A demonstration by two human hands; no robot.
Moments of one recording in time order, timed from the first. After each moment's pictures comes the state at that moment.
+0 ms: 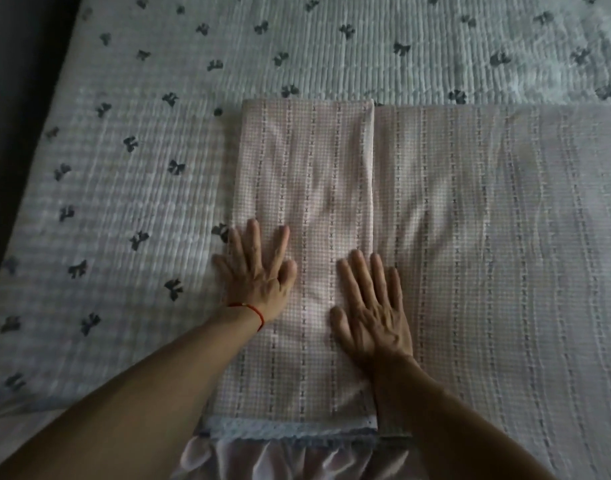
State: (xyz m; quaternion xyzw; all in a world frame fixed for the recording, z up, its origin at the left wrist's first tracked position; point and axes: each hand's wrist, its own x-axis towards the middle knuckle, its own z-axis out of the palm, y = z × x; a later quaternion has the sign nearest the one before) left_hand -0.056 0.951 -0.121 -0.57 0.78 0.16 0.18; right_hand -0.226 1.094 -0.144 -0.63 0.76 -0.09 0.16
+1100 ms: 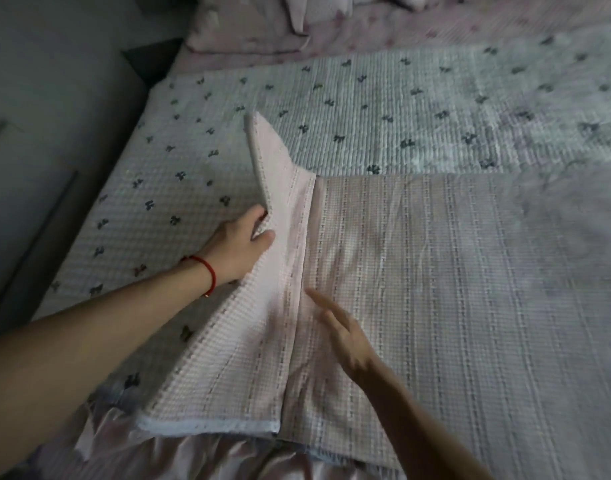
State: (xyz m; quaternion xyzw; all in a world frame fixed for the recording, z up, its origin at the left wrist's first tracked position) left_hand -0.199 0.986 0.101 -0.55 0.79 0.26 -0.03; right_hand -0.336 1.149 -0.044 -0.40 0.57 -0.44 0.56
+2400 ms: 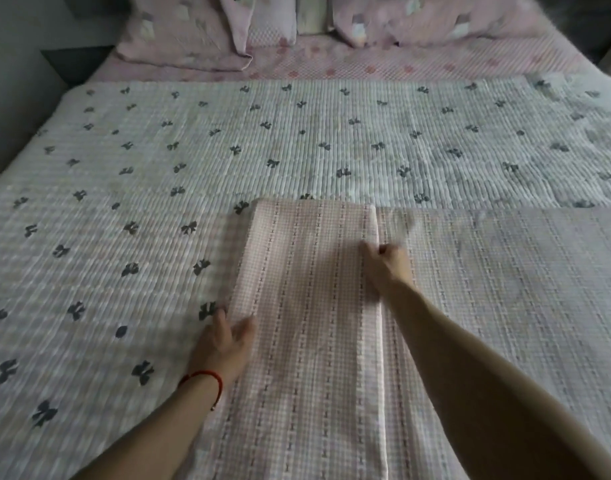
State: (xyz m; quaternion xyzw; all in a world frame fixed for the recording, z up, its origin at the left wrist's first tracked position) left_hand -0.274 1.033 -0.078 -0.70 0.62 0.36 0.00; right_hand -0.572 1.026 -0.095 -0.26 0.82 -0.39 0.33
